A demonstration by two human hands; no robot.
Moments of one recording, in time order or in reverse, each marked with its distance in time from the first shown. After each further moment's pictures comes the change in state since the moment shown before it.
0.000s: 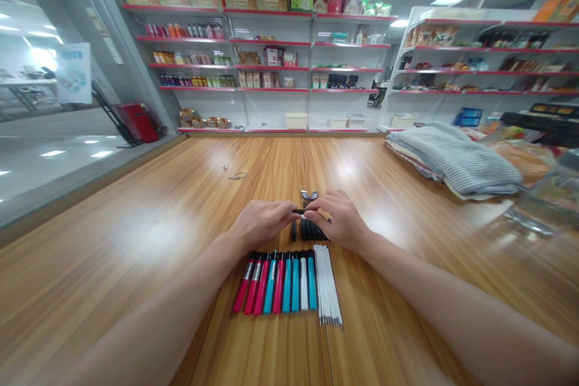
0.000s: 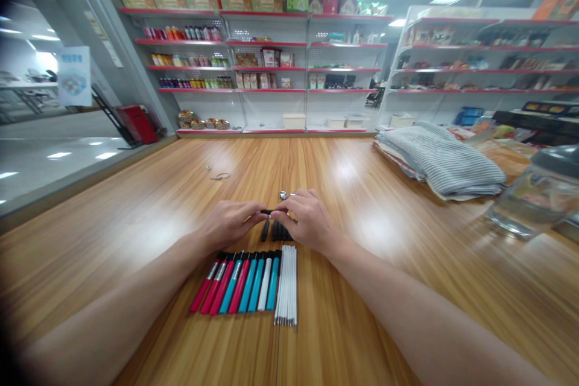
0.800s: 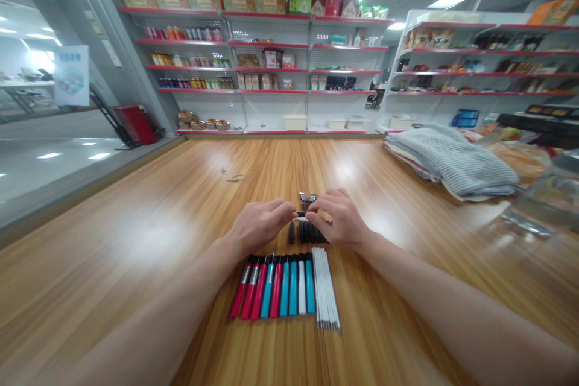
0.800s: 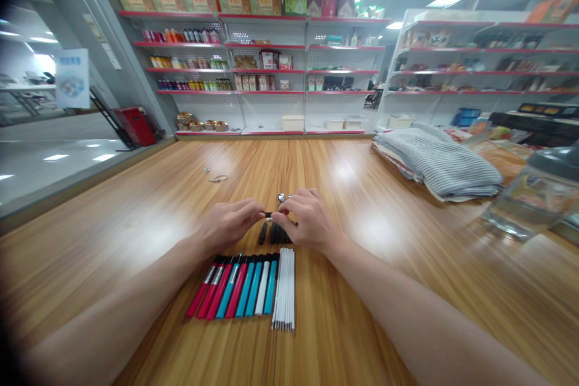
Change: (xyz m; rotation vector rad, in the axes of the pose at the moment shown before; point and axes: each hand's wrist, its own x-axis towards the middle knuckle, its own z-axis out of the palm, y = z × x) left_hand 0.001 0.005 -0.007 0.019 -0.044 -0.081; right_hand 0.001 0.004 -0.005 -0.032 -0.029 0.043
